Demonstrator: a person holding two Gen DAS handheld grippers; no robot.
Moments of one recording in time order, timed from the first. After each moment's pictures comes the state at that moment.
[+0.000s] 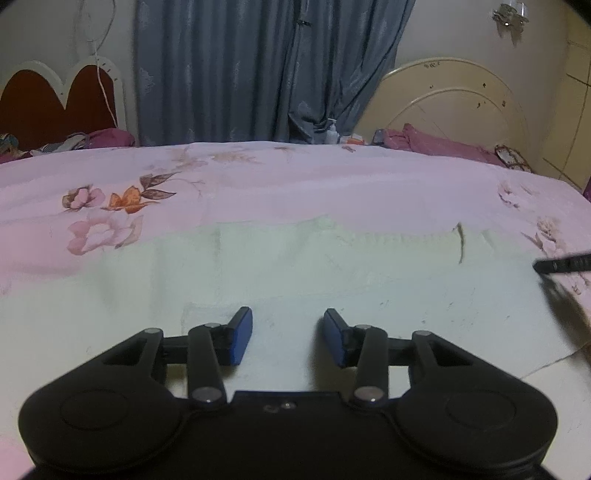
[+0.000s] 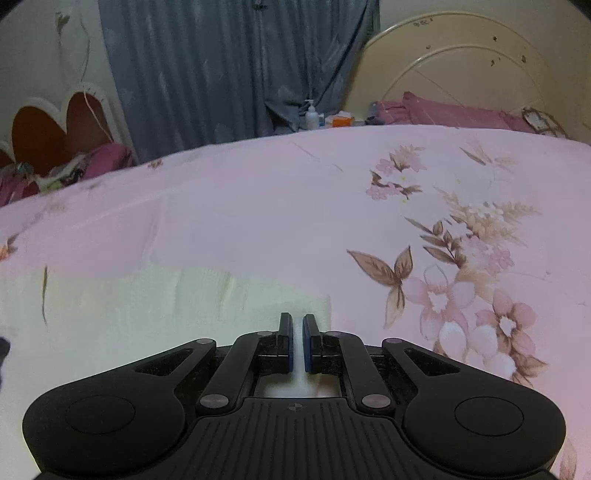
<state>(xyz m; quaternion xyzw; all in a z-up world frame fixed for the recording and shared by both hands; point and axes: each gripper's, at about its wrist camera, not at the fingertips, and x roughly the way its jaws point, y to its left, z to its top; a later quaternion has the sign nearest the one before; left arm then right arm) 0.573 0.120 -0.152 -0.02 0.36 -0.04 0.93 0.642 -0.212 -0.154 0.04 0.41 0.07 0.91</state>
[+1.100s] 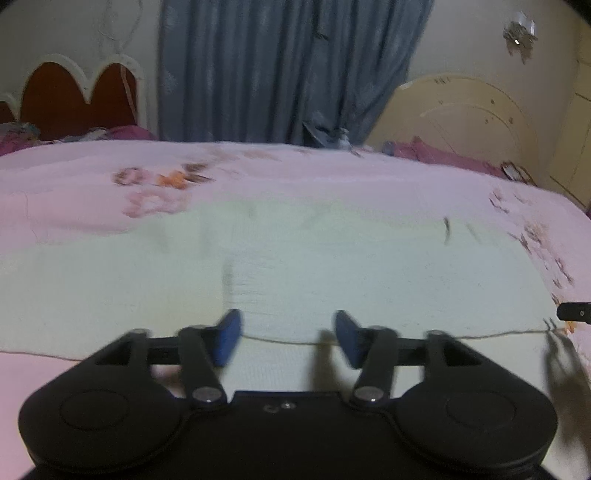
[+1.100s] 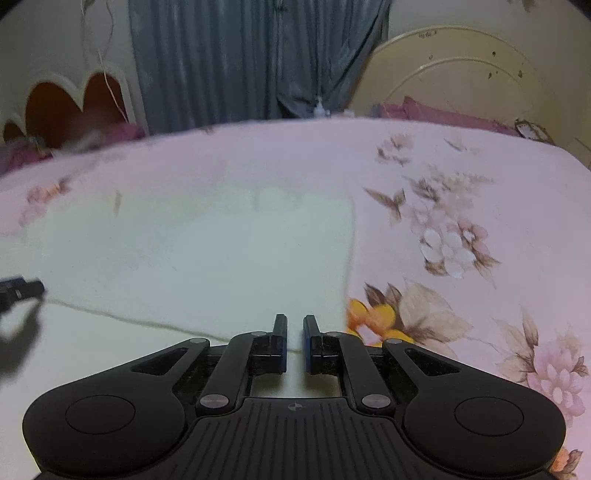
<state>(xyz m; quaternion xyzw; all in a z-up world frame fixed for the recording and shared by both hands) 0.513 0.142 -0.141 -0.04 0.34 -0.01 0.94 0.519 -0.173 -0.122 0.02 0.40 0.07 0.91</state>
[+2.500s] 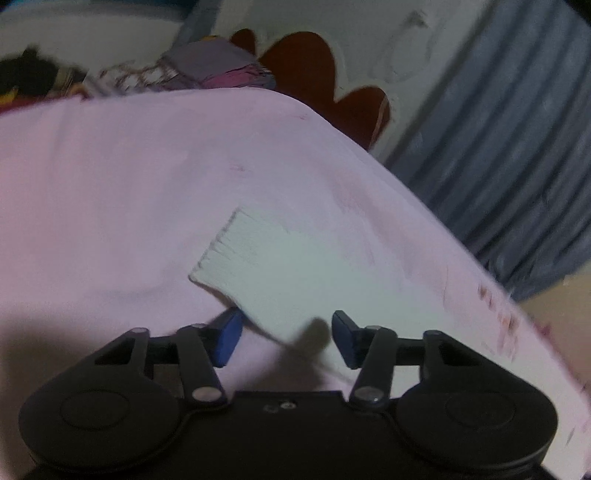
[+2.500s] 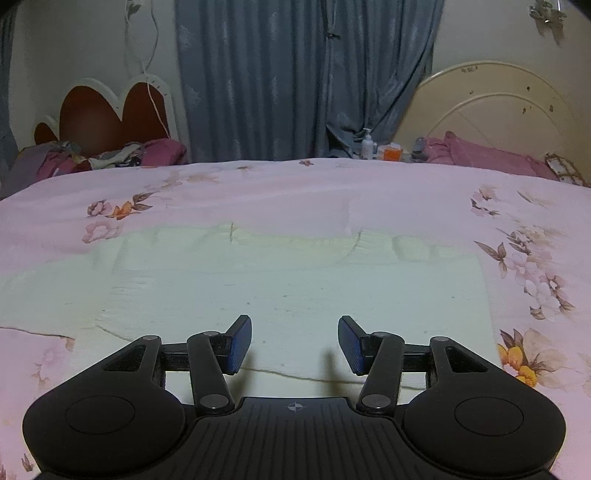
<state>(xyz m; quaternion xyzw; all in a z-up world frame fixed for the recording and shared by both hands) 0.410 0.467 -0.154 -0.32 0.26 0.25 0.88 0.525 -0.047 -0.107 0.01 0.37 0.11 0.92</state>
